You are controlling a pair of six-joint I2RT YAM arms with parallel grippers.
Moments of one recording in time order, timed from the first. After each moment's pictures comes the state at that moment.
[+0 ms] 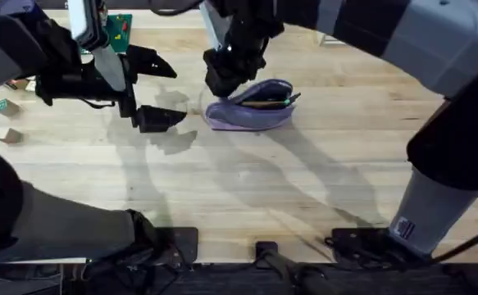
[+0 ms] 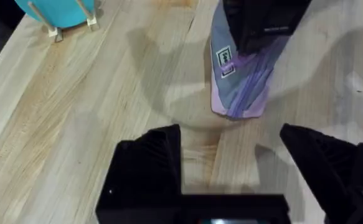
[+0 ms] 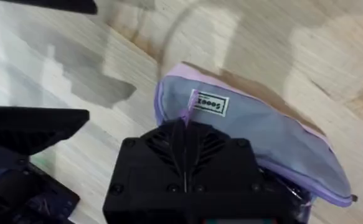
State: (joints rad) left arm 0.37 1.63 1.06 -1.01 1.00 1.70; right arm 0.72 2.07 1.90 -1.11 -0.14 0.18
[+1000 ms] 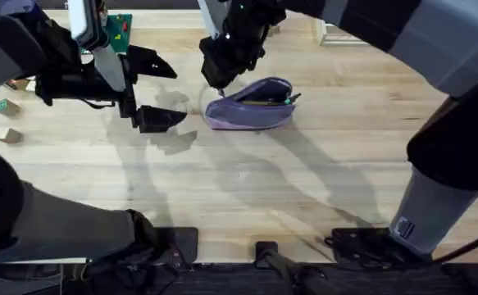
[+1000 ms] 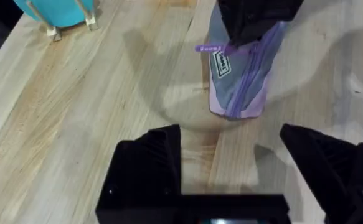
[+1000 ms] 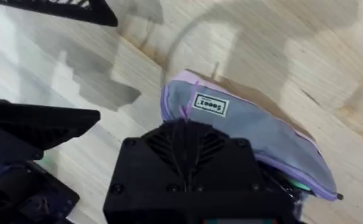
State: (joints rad) left arm 0.37 1.63 1.06 -1.01 1.00 1.70; right arm 0.72 2.07 1.97 -1.14 -0.14 0.15
